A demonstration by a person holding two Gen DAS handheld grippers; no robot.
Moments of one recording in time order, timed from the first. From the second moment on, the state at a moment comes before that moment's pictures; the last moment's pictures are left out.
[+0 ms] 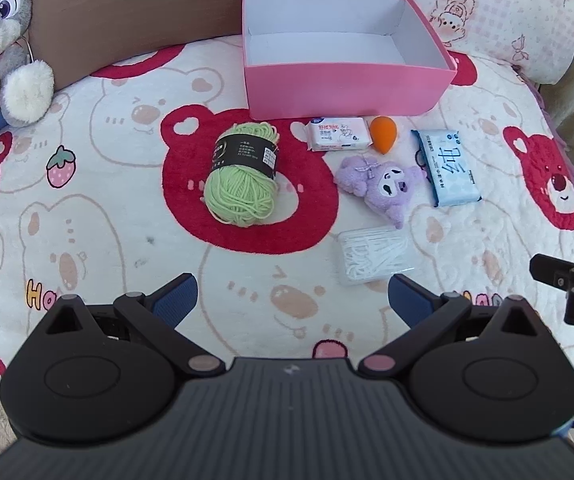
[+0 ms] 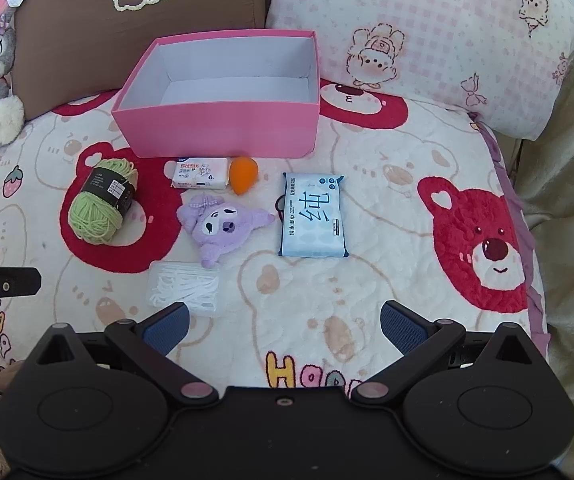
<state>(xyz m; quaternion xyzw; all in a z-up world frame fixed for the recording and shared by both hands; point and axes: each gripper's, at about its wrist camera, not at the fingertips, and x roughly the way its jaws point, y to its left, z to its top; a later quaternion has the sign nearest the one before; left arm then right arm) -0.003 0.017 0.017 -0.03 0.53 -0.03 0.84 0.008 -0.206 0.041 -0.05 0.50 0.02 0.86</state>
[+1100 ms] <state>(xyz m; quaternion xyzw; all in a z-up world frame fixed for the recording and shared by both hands) 0.075 -0.021 -0.056 -0.03 0.56 -0.13 0.82 0.041 -0.161 -0.047 -0.09 0.45 0.24 0.86</state>
